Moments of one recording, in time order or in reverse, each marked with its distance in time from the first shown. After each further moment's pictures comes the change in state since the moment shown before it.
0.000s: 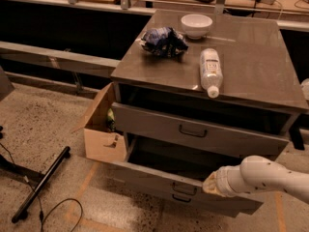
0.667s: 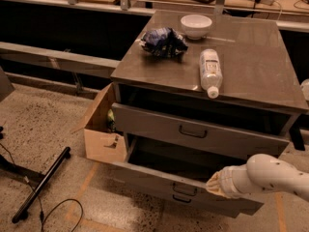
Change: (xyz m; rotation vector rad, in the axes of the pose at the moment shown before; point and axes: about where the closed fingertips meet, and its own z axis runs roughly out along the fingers) arm -0.012 0.008 -0.033 -0.015 -0.002 -0.037
